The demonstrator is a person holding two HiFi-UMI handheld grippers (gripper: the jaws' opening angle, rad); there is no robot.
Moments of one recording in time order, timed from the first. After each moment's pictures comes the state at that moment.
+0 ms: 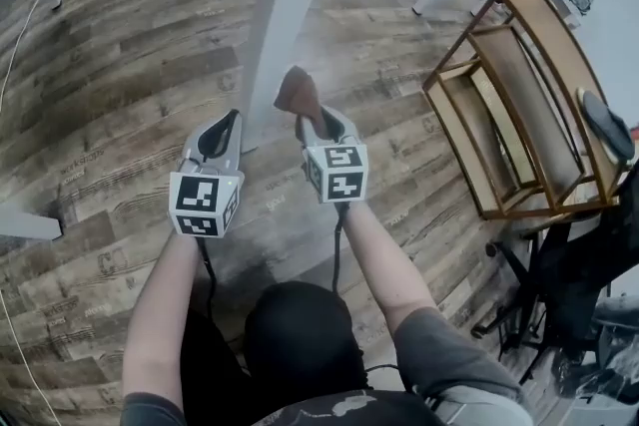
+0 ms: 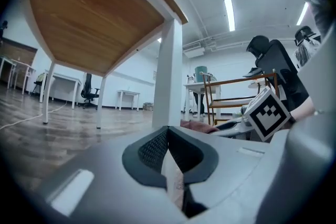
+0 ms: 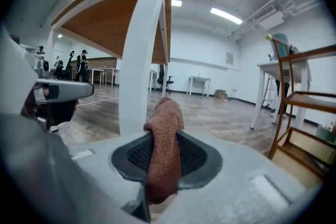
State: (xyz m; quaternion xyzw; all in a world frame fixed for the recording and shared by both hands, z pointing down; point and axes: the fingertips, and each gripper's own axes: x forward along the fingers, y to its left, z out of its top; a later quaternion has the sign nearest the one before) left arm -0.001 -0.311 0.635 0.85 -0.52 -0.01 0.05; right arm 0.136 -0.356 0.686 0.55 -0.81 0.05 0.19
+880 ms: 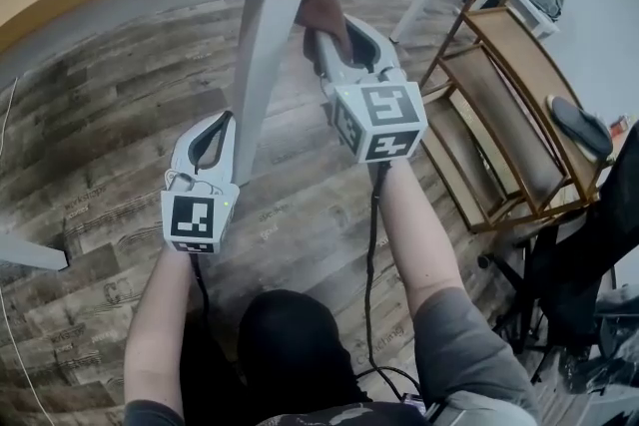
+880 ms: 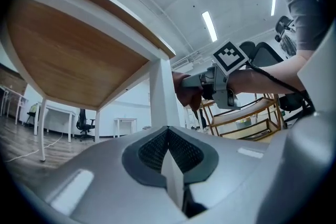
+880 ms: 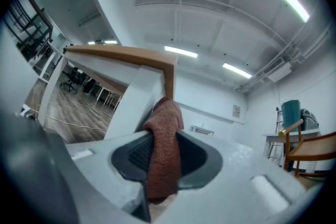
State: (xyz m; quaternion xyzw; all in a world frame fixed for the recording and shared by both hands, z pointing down) left arm -0.002 -0.310 0.514 0.85 -0.52 -0.06 -0.10; right arm 0.111 -0.385 0.378 0.52 -0.83 -0.19 0.05
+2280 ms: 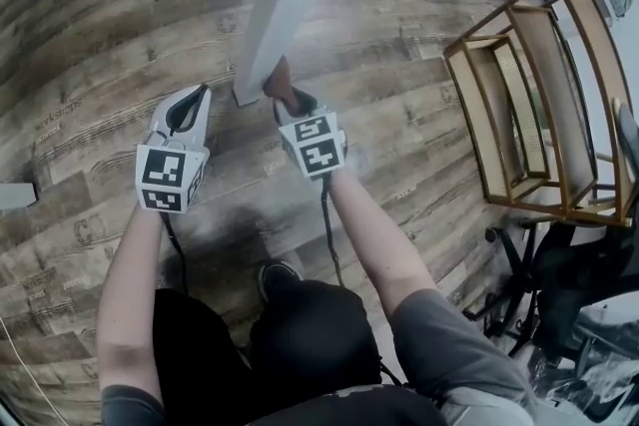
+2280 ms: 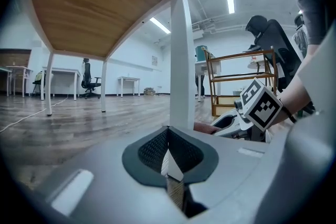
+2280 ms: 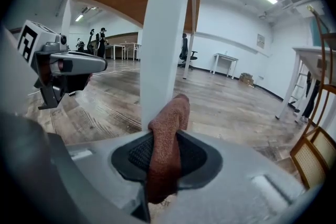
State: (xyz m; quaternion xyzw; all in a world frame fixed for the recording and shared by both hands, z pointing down) left arm -0.042 -0.318 0.751 0.85 -0.52 0.08 0.07; right arm 0.090 -0.351 0.831 0.43 -0.84 0.08 0.32
